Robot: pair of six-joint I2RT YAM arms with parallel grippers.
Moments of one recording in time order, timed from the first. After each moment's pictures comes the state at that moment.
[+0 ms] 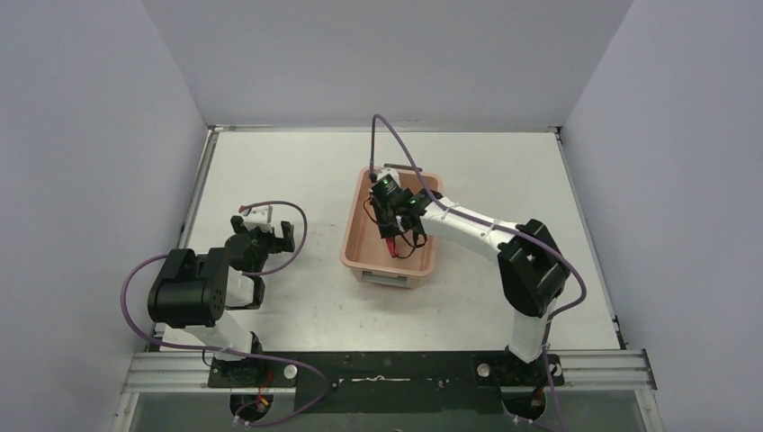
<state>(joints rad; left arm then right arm) 0.01 1.63 0.21 1.23 0.13 0.01 0.79 1.80 1.40 -0.54 0.18 0.36</state>
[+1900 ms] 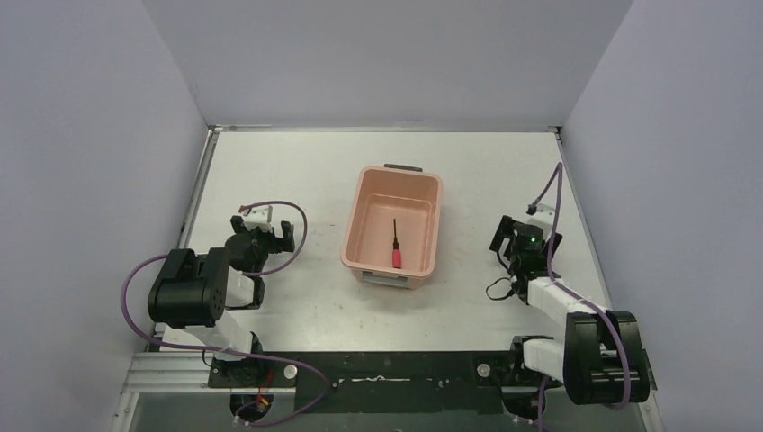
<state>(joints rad) 0.01 1.63 0.21 1.23 0.13 0.01 0.03 1.18 0.35 0.23 0.36 0.24</state>
